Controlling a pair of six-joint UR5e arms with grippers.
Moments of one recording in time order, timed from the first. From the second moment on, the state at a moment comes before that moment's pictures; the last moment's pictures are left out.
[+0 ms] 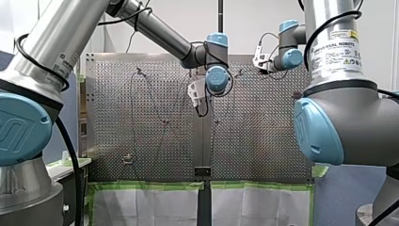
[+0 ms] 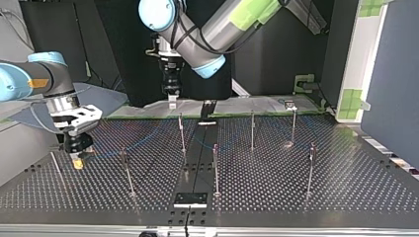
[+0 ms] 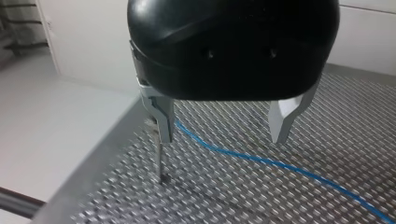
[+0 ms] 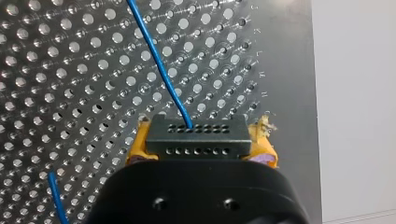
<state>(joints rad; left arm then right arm) -0.83 -2.00 -1.52 -2.76 -2.31 -1.86 1.76 -1.29 1.44 -0.23 1.22 1.80</state>
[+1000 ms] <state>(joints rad) -0.83 -2.02 -1.77 -2.51 -2.35 -1.82 1.75 -1.29 1.44 -0.23 1.22 1.80</state>
